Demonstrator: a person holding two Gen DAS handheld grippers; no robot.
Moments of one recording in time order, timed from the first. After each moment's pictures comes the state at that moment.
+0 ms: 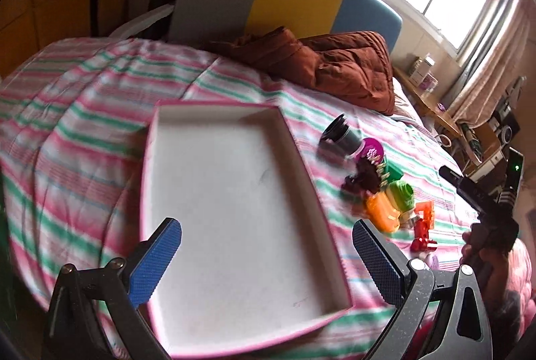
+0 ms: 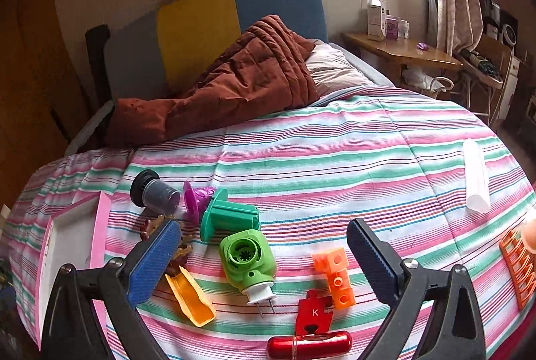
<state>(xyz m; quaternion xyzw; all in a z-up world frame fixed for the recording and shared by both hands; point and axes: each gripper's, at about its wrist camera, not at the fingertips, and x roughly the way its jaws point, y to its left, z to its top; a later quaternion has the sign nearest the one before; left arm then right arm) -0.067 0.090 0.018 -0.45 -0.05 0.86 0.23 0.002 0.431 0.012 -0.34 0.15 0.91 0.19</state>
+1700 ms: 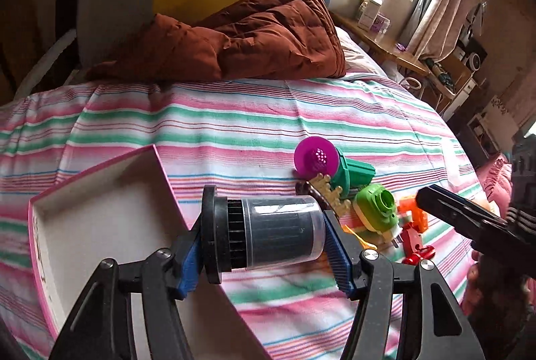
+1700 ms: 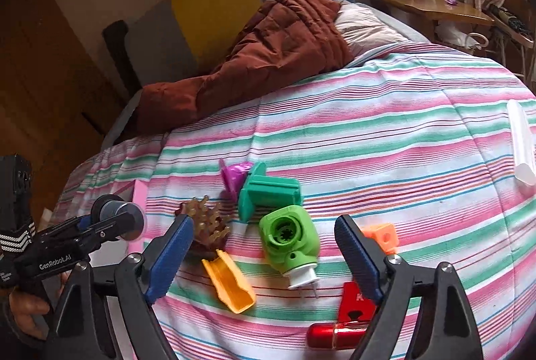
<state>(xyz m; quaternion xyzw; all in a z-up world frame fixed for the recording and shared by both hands) -0.128 0.234 0.002 -0.46 0.05 0.82 0.35 -0.011 0.437 -0.003 -0.38 0.23 0.89 0.08</state>
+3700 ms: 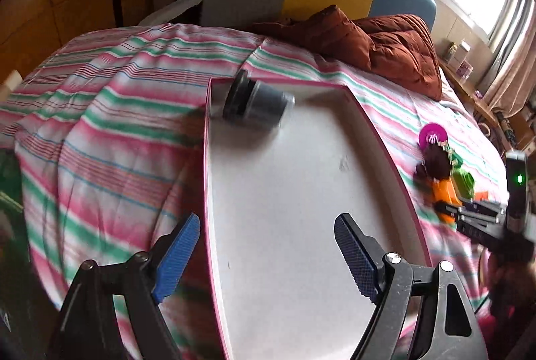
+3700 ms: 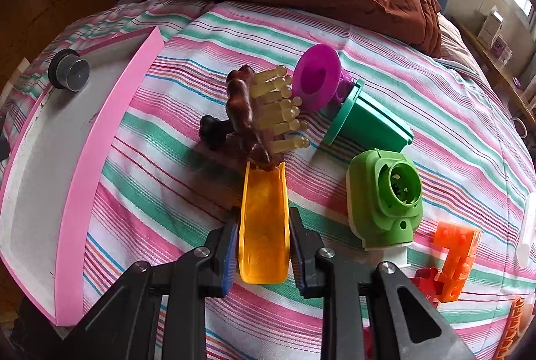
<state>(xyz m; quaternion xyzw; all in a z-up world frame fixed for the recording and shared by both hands) -0.083 0.060 -0.035 -0.47 0.00 0.87 0.16 -0.054 0.341 -0.076 -0.53 0.00 0.85 0.03</state>
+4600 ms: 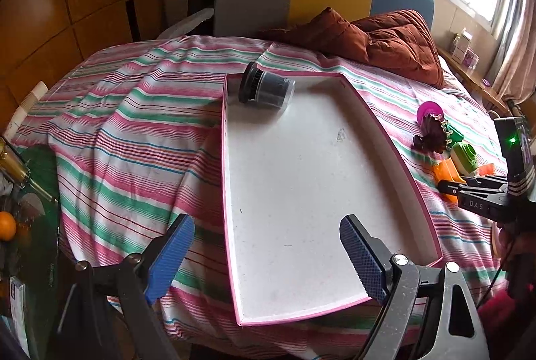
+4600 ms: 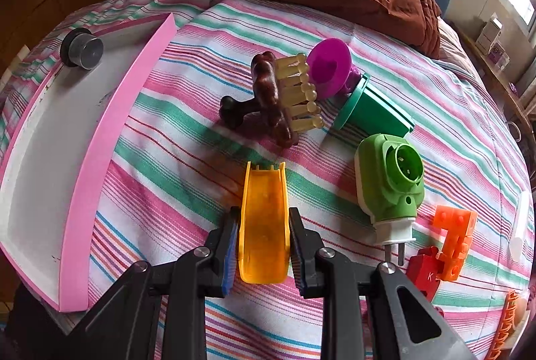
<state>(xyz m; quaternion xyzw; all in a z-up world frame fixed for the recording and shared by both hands) -0.029 0.052 -0.026 -0.44 0.03 0.89 0.13 -0.043 0.324 -0.077 -0.54 -0.01 0.84 0.03</state>
